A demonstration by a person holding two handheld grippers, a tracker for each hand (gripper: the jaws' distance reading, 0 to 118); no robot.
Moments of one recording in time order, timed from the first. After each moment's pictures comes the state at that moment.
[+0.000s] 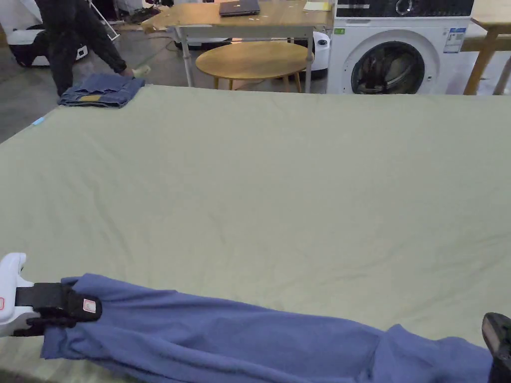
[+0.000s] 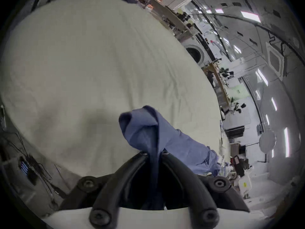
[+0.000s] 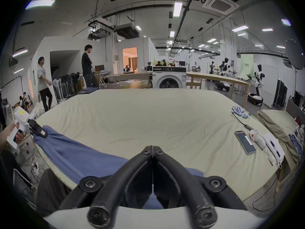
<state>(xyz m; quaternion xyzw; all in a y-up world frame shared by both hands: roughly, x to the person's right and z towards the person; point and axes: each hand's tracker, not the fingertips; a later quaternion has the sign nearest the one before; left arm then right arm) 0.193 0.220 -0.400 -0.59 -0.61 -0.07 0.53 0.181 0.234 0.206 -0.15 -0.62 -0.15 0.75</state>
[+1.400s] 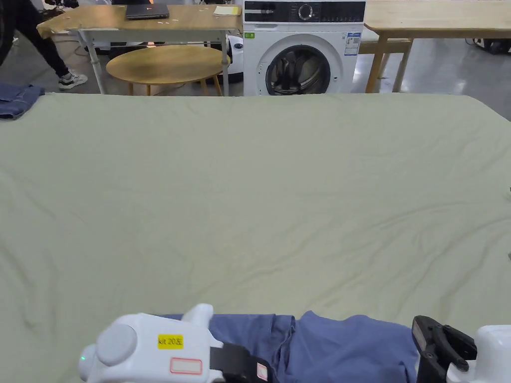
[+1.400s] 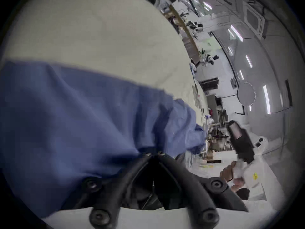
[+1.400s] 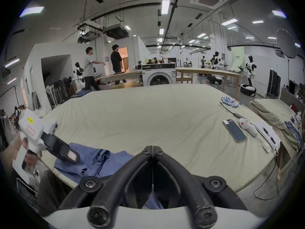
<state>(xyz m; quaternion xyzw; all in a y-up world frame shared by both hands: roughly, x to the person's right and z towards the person) 0.270 0.116 -0.088 -0.64 -0.70 -0.16 0.27 0.158 0.223 0.243 -0.15 -0.65 -0.18 0.72</state>
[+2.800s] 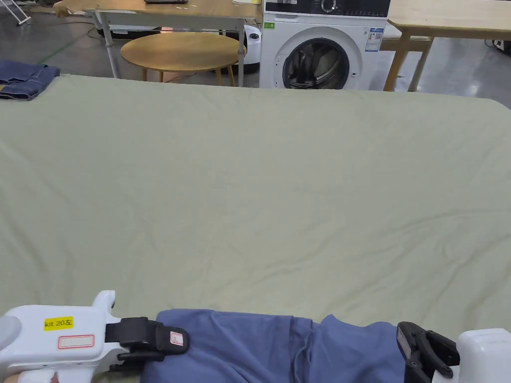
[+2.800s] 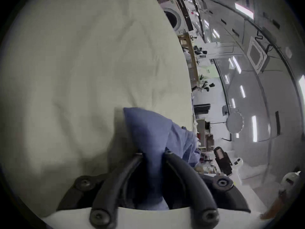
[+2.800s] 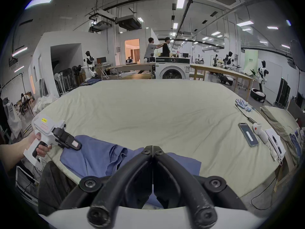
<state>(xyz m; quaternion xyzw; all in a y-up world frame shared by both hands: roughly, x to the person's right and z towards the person) 0.276 0.111 -0.252 -0.67 -0.67 -0.04 0.33 0.174 0.223 0.202 -0.19 -0.61 -0.18 0.75</state>
